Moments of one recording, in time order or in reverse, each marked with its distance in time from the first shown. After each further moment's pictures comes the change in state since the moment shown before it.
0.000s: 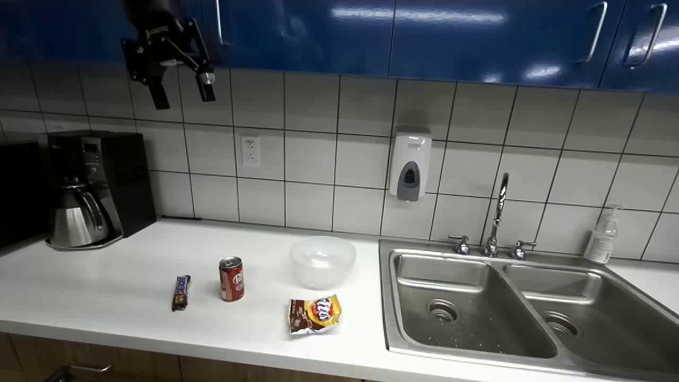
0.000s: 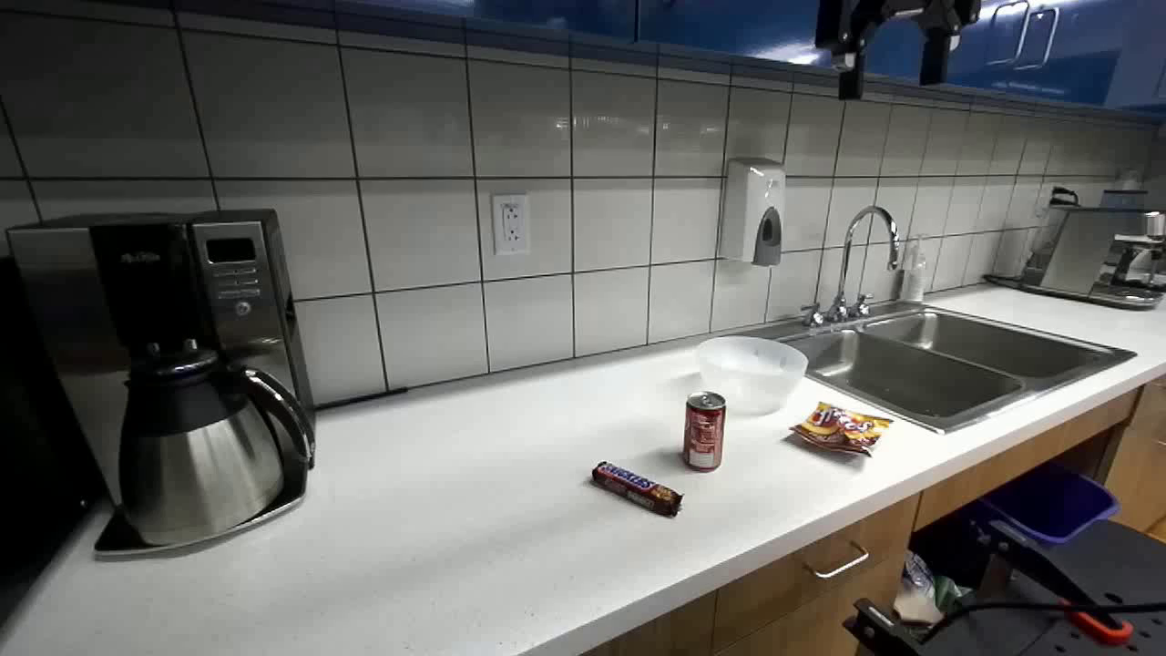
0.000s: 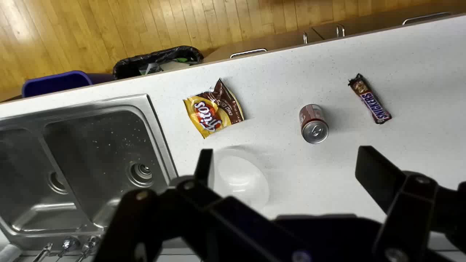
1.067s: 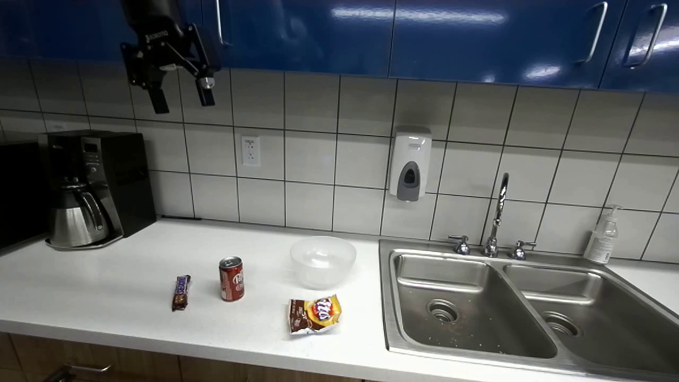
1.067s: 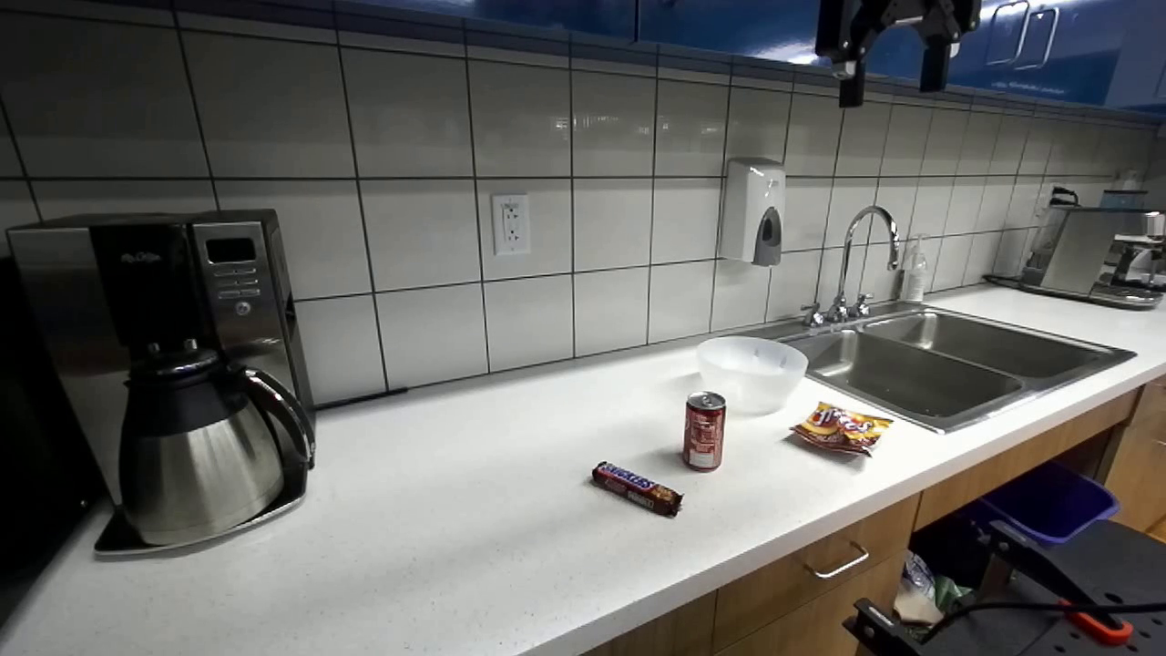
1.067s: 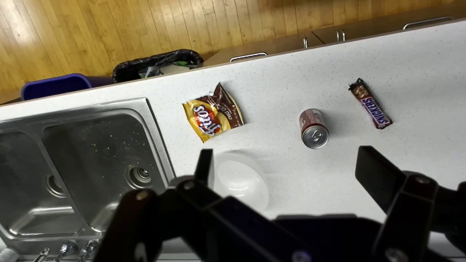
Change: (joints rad) arm 0.003 0.000 -0.002 -0.015 -0.001 0.003 0.001
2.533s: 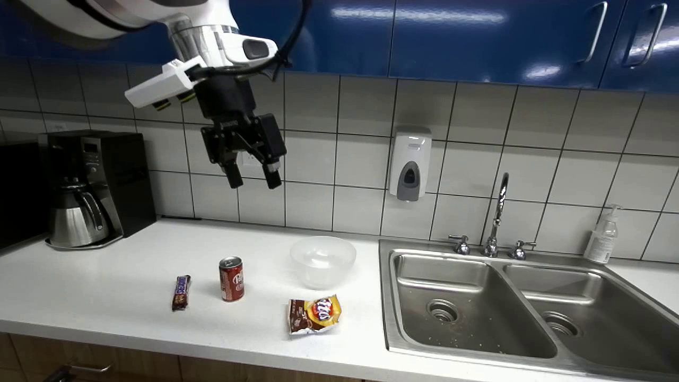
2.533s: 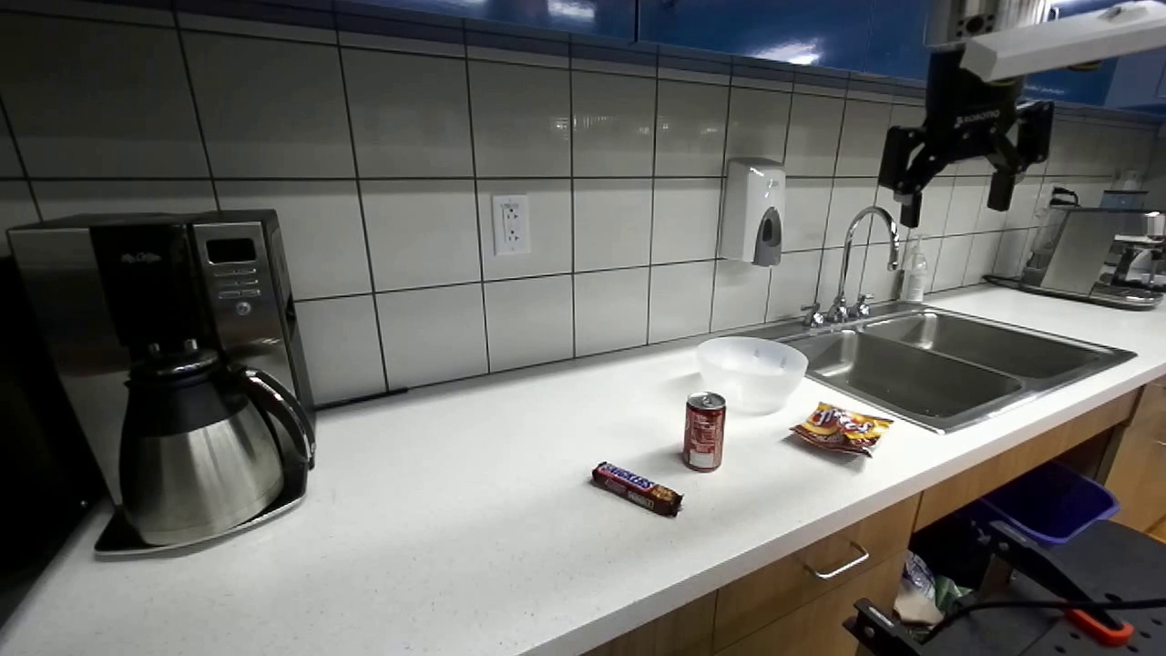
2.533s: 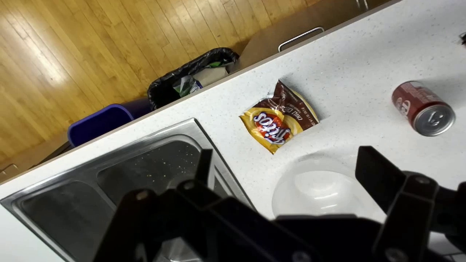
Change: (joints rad) arm -0.179 0.042 -0.128 -0.280 -0.158 0.407 0.131
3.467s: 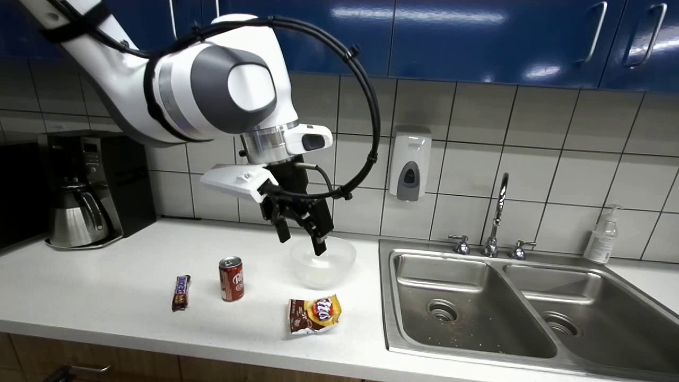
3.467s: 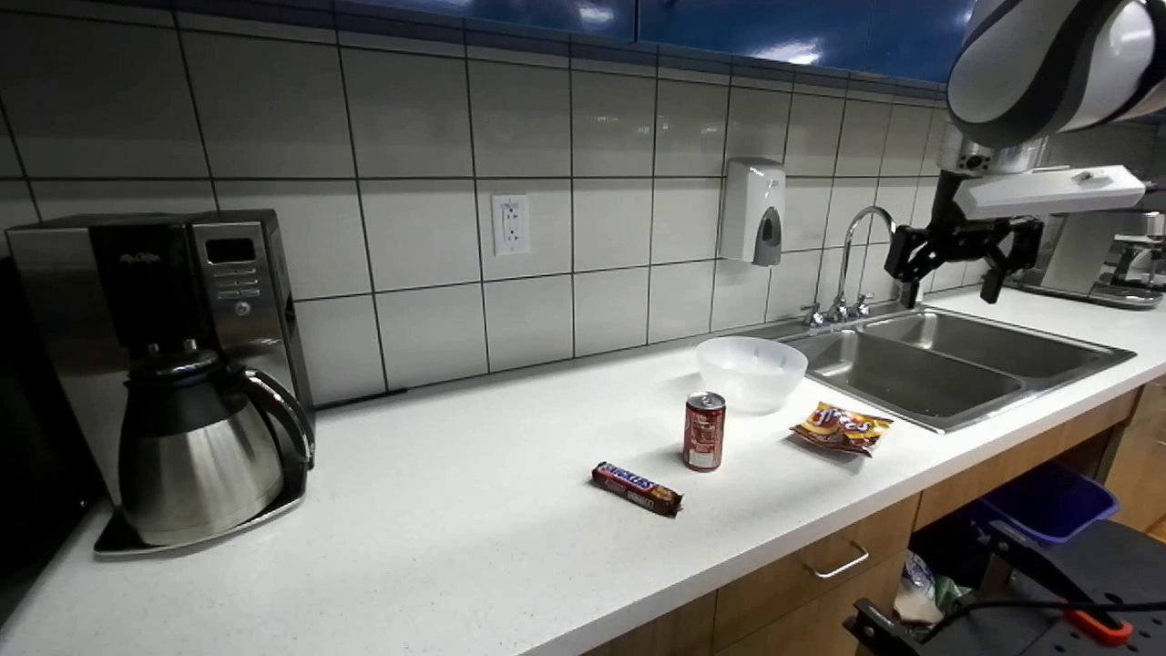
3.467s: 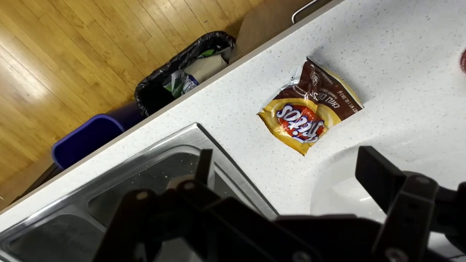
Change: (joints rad) arm -0.110 0.353 -0.114 -0.040 -0.024 0.476 -0.001
